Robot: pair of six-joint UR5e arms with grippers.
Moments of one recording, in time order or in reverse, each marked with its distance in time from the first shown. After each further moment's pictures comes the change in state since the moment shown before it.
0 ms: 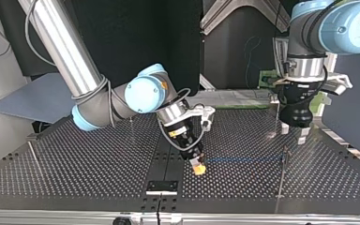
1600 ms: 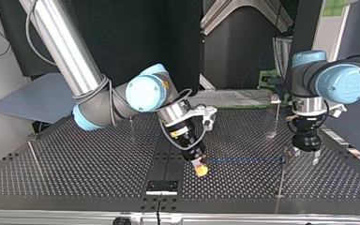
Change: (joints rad) left arm 0.109 -0.242 0.067 0.185 -0.013 -0.161; right arm 0.005 -0.001 0.000 -0.028 -0.005 -0.002
